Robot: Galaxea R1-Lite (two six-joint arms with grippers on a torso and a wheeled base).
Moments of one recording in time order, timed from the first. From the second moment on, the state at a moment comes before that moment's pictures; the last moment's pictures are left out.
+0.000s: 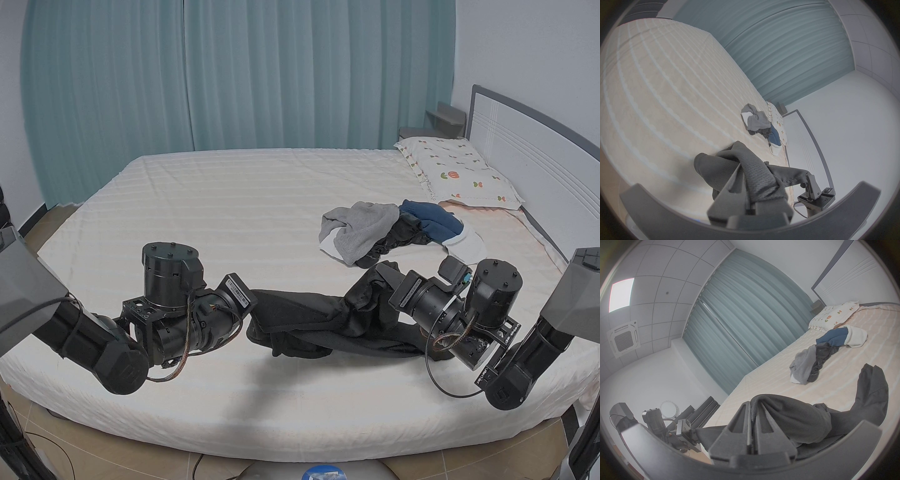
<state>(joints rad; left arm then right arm) -0.51 1.90 -0.73 -0.80 -0.02 -1.04 0.57 2.03 -0.58 -1.49 -0.07 0.66</state>
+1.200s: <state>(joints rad) -0.50 1.89 -0.73 -0.80 -0.02 -1.01 0.58 2.00 -0.57 -1.52 -0.07 0.66</state>
